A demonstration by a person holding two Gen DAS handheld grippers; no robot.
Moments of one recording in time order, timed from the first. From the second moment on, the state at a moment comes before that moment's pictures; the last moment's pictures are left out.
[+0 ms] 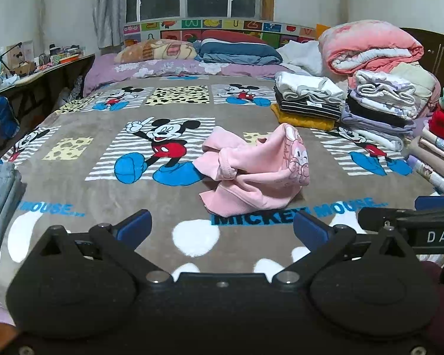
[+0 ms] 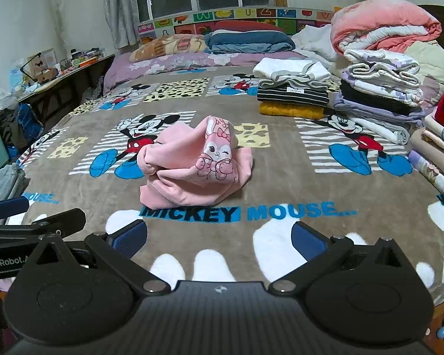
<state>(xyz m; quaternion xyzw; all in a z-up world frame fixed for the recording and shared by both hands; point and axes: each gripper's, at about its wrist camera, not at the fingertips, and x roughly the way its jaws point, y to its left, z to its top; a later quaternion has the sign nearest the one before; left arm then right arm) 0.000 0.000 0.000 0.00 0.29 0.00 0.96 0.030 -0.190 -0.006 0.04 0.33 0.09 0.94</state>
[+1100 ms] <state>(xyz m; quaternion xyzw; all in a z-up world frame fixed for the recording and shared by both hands) 0.003 0.004 -0.003 -0.01 0.29 0.00 0.96 0.032 -0.190 -0.007 0.05 0.33 0.09 0.94</state>
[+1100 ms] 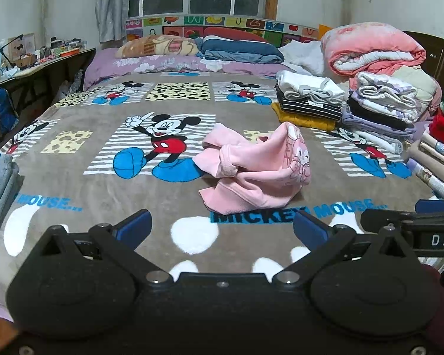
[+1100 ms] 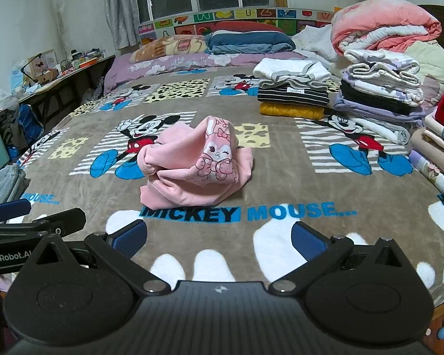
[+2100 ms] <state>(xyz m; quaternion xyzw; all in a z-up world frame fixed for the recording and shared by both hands) 0.016 0.004 -0.011 -0.01 0.30 -0.01 0.95 0.042 -0.190 -0.015 0.05 0.34 0.10 0.93</state>
